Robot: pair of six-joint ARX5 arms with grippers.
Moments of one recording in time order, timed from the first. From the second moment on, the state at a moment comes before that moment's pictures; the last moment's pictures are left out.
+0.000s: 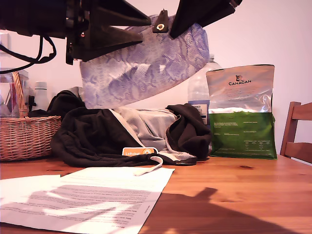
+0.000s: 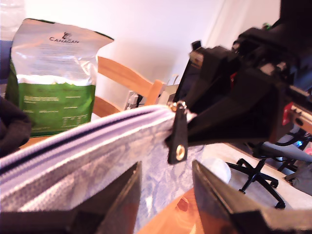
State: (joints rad) left arm -0.61 1.23 0.50 0.73 0.54 -0.39; right arm 0.69 1.29 1.18 -0.60 -0.17 -0.26
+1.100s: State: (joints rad) left arm -0.61 1.26 0.51 0.82 0.59 -0.45; right arm 0.72 1.29 1.18 -0.56 -0.20 -0.26
